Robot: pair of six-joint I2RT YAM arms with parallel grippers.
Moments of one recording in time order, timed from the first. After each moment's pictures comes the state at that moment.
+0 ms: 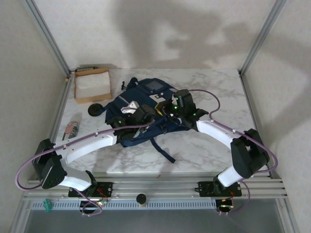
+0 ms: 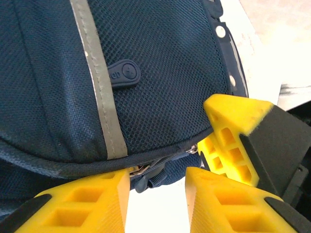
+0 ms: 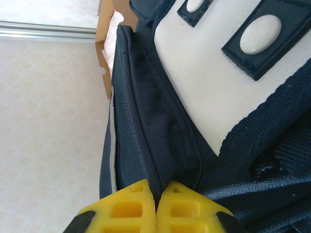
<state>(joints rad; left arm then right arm) -0.89 1.41 1.12 -0.49 -0.41 -1.47 0.62 1.53 1.00 0.04 -0.37 1.27</state>
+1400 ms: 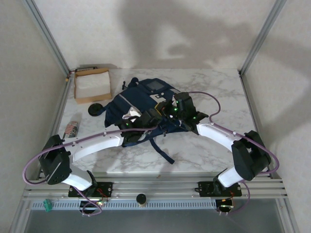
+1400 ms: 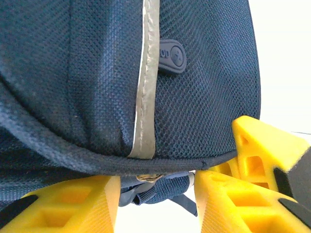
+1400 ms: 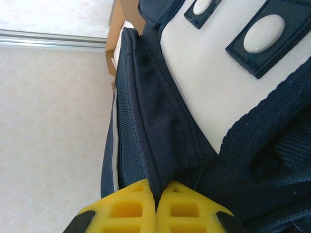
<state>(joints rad) -0.92 1.49 1.12 -0.47 -0.50 -1.75 0.64 1.51 0.95 0.12 -0.31 1.29</state>
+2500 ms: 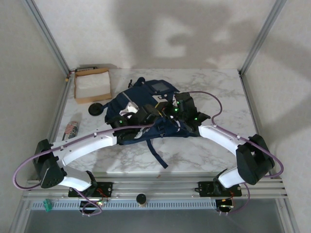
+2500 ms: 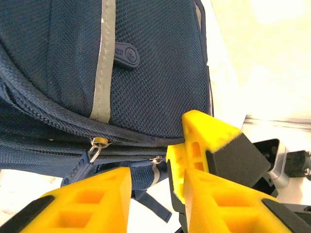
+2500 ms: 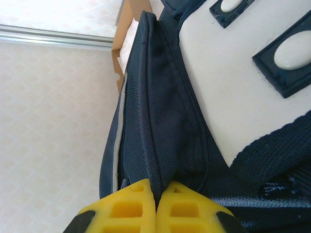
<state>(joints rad) -0.95 1.41 1.22 -0.60 -0.51 -1.71 0.66 1.46 0.95 0.09 -0.29 1.28</state>
